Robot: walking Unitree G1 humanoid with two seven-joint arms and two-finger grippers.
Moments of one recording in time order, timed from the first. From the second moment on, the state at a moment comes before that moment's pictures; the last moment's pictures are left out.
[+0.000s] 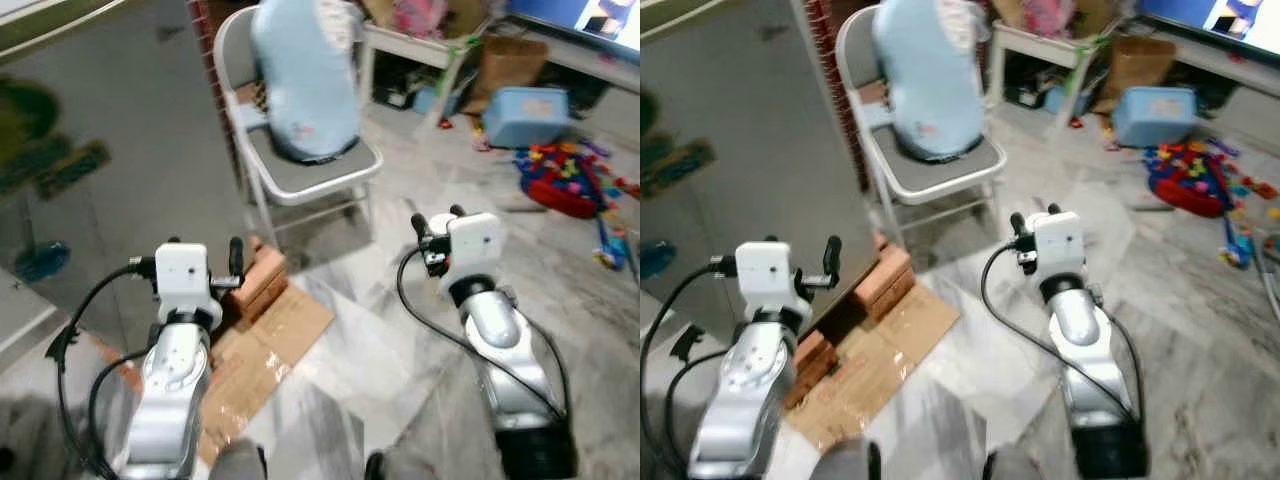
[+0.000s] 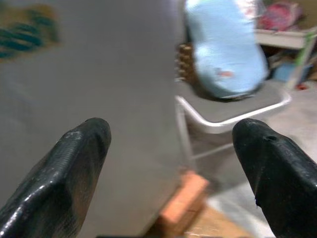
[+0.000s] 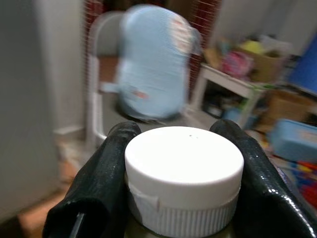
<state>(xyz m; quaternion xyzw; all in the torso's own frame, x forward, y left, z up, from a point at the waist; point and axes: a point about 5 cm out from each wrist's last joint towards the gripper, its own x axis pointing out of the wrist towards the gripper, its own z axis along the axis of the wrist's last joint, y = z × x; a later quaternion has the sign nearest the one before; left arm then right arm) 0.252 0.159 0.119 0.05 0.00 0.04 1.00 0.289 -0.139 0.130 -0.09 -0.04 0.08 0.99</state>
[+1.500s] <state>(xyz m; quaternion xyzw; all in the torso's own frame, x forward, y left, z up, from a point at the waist) 0.253 0.140 0.125 0.04 -0.02 0.00 1.00 0.287 -0.160 0.125 -0.11 -0.03 0.06 0.99</state>
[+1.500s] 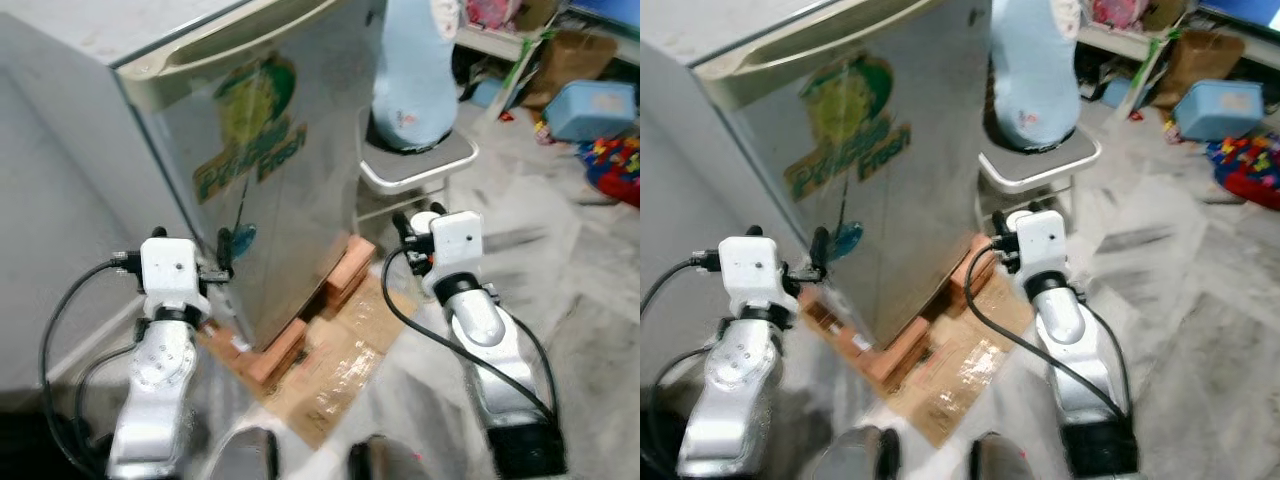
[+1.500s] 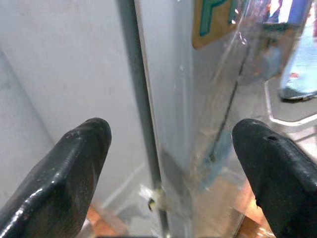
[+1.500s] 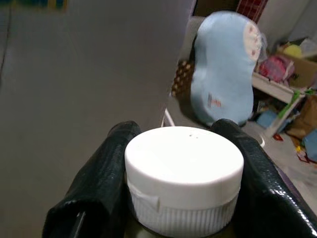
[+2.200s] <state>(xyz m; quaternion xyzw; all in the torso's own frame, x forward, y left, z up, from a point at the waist) 0.253 0.142 0.126 0.04 -0.03 0.00 1.00 0.290 -0.155 0.130 -0.11 -0.04 0.06 0.99</state>
